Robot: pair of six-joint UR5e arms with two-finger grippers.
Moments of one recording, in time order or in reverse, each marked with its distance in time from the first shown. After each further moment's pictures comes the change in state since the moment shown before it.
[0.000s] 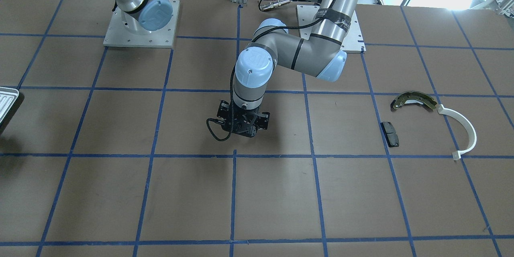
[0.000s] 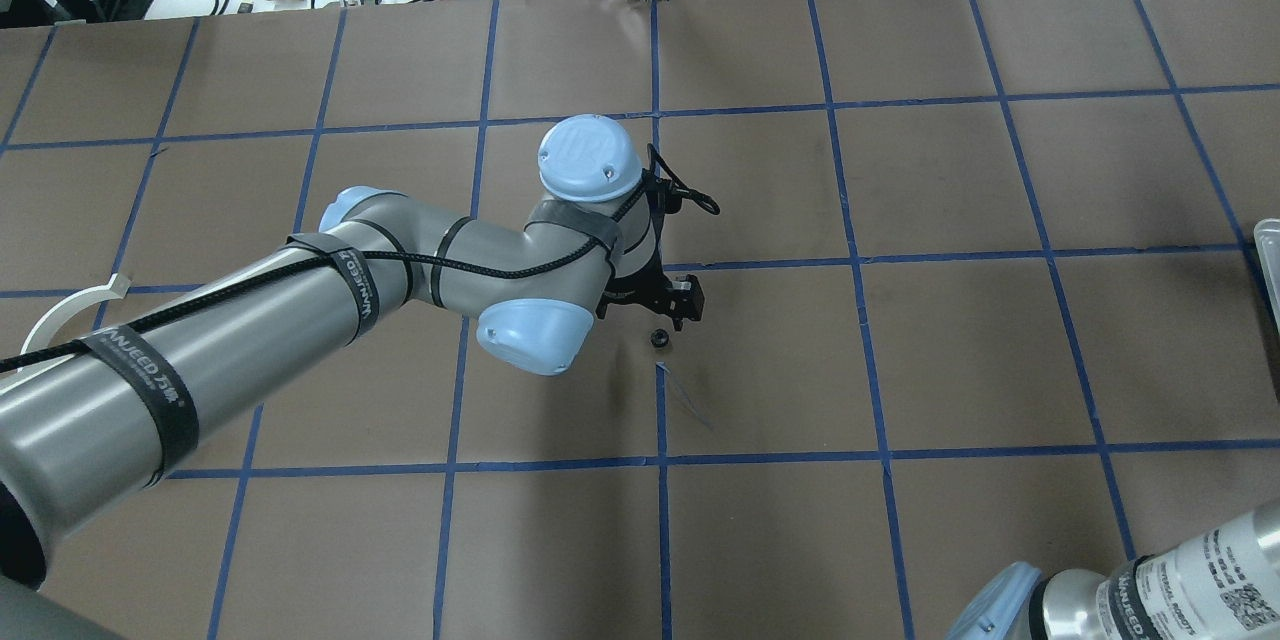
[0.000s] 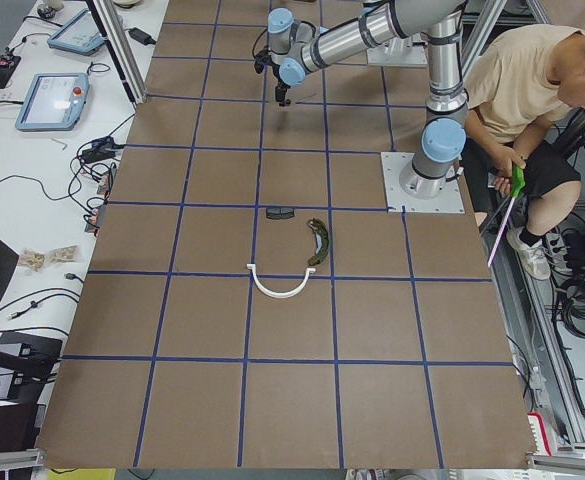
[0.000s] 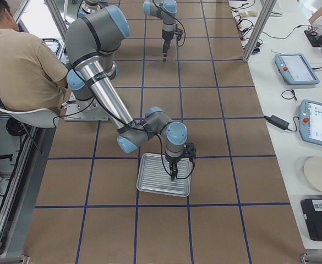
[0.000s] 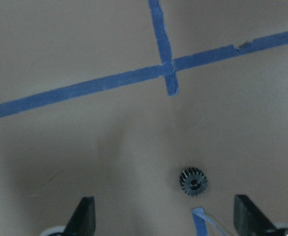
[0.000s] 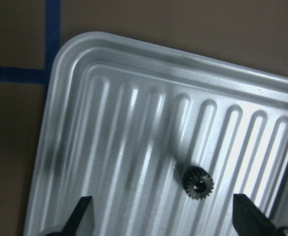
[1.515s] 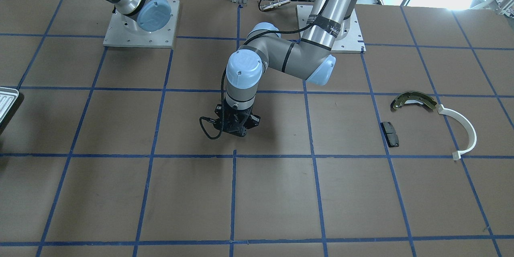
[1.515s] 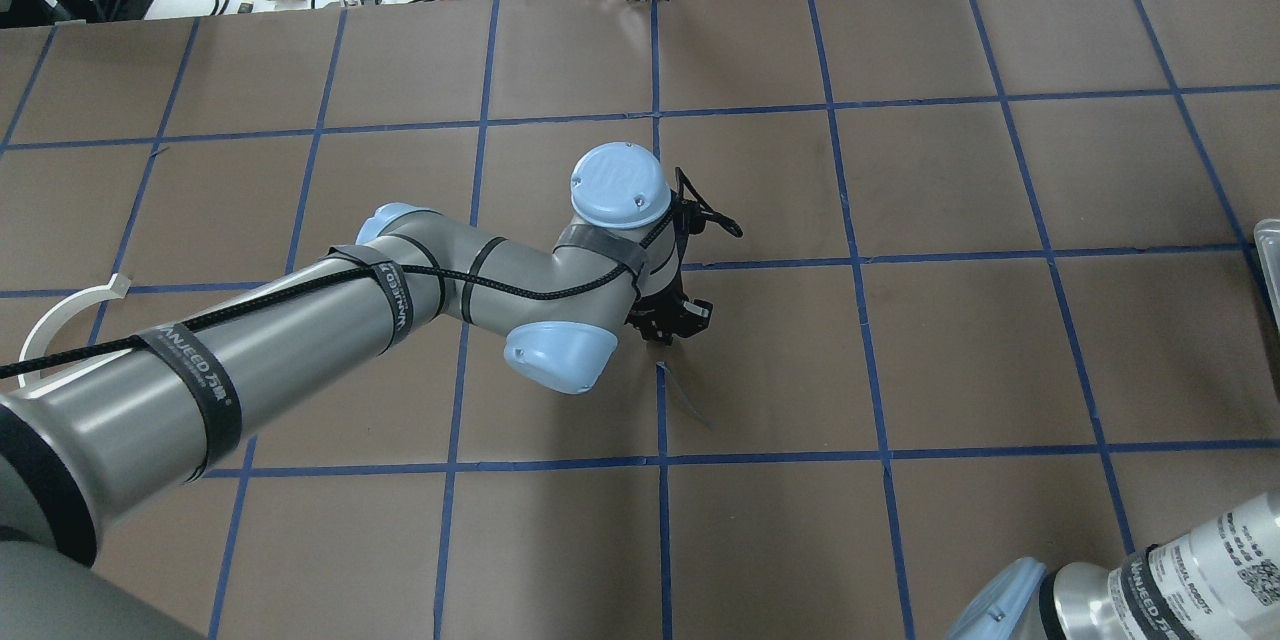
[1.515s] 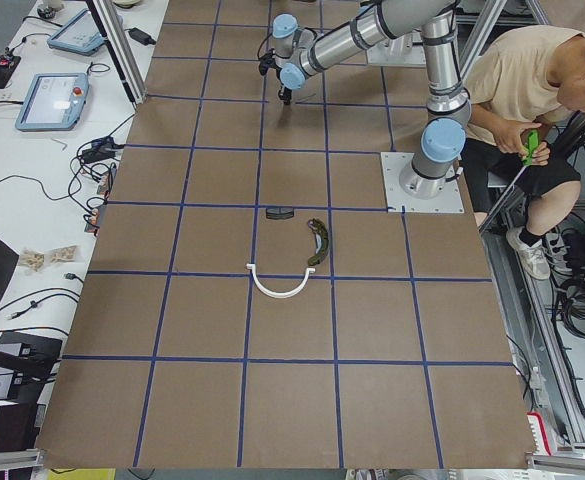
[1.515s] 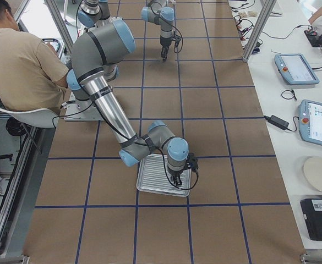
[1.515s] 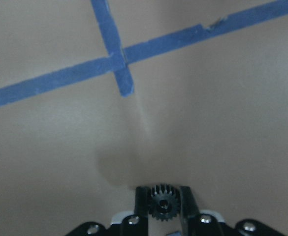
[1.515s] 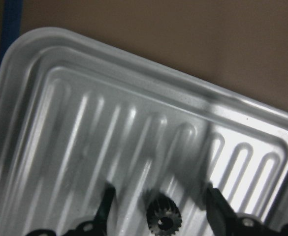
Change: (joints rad) left arm -0.024 -0.011 -0.003 0.010 0.012 0.030; right arm -0.015 0.068 -0.056 0.001 0.030 -0.119
